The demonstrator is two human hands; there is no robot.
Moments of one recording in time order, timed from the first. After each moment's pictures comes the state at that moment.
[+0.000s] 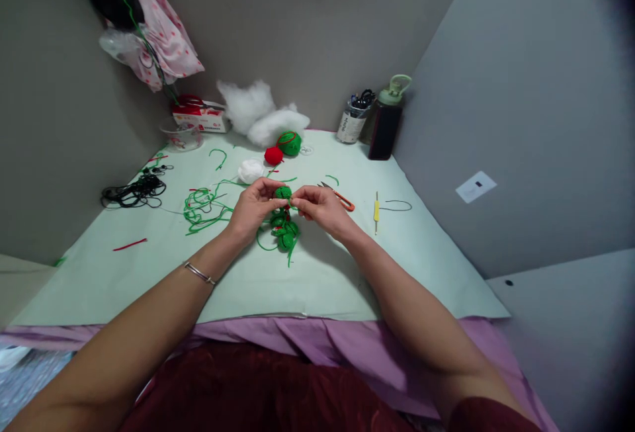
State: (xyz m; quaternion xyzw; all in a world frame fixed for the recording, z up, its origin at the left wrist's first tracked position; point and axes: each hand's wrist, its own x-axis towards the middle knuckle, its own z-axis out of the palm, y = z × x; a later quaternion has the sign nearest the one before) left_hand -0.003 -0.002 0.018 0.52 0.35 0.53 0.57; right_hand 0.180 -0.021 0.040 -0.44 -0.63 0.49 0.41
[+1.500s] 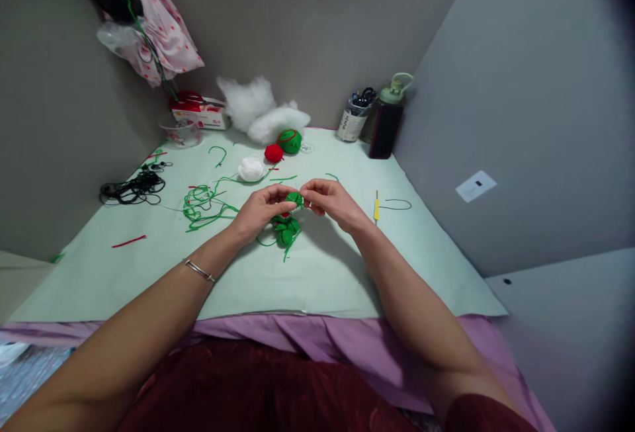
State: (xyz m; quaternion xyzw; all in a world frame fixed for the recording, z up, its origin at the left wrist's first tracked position) left_hand -0.002 -0.006 0.018 0.57 0.34 0.43 0.61; right_hand 0.196 -0.019 0.053 -0.46 -0.59 0.53 0.40
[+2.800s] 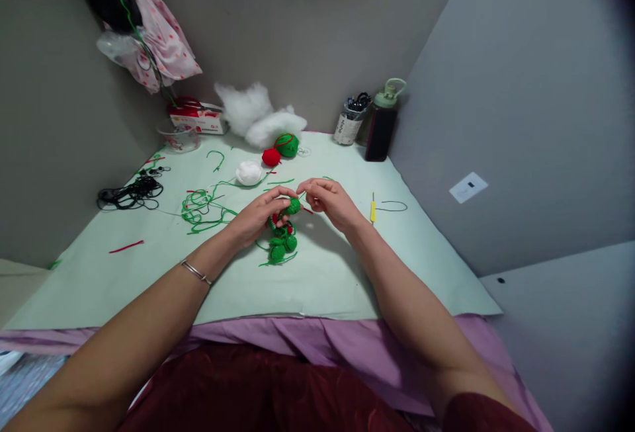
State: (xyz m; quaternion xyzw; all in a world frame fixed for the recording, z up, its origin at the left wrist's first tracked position) left_hand -0.003 -0.010 0.030 0.54 0.31 0.36 0.70; right_hand 0.200 -0.012 0.045 -0.39 -0.57 0.55 0.47
